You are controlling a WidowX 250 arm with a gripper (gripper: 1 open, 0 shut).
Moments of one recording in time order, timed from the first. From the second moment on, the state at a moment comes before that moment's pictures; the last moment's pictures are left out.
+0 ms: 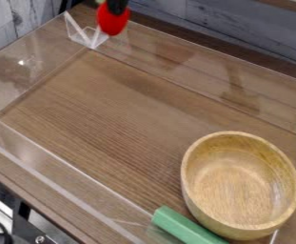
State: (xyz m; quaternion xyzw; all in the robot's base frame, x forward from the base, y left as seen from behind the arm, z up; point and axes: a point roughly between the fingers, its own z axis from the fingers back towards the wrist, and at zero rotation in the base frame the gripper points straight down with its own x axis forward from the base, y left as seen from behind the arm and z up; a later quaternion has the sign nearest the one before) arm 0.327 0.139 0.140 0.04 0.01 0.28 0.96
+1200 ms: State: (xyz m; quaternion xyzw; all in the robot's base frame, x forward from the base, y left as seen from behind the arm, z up) arm 0.310 0.209 0.078 0.07 0.02 0.39 0.92
